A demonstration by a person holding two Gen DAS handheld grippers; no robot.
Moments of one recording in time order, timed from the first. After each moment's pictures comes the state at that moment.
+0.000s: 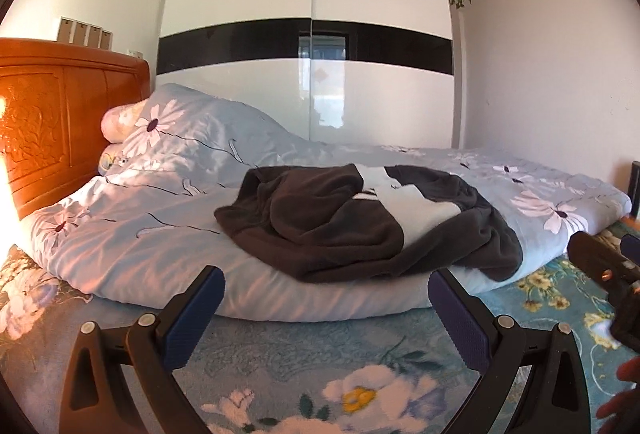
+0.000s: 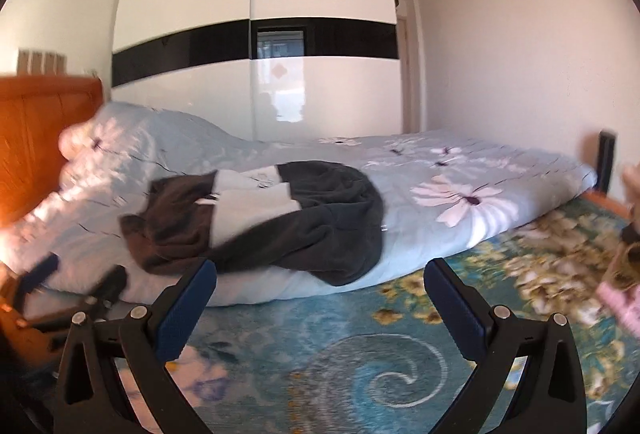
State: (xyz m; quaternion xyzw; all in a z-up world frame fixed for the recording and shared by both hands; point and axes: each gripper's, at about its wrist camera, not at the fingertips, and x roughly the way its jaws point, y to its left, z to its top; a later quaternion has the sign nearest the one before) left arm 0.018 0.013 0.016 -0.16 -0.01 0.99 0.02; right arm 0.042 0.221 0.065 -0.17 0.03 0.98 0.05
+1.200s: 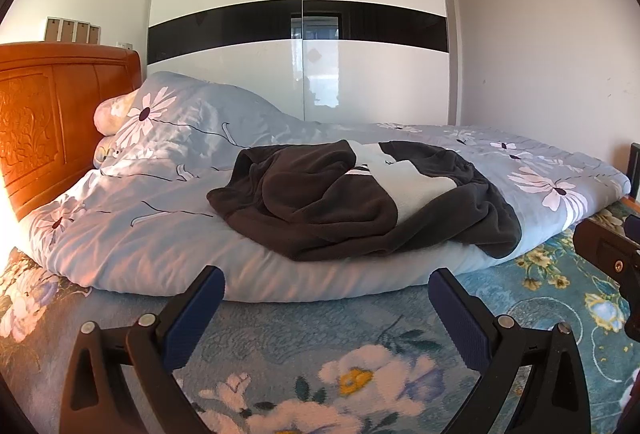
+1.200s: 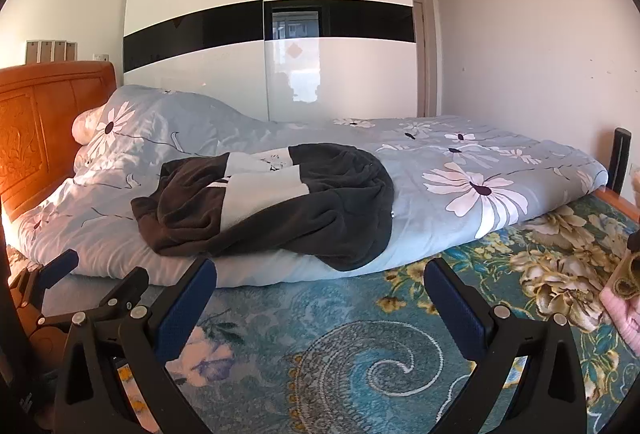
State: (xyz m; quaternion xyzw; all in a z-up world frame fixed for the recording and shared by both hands) left arm 0.015 0.021 0.010 -0.20 0.01 0.98 0.03; right arm 0.047 0.227 0.063 -0.21 0.03 0.98 0.04
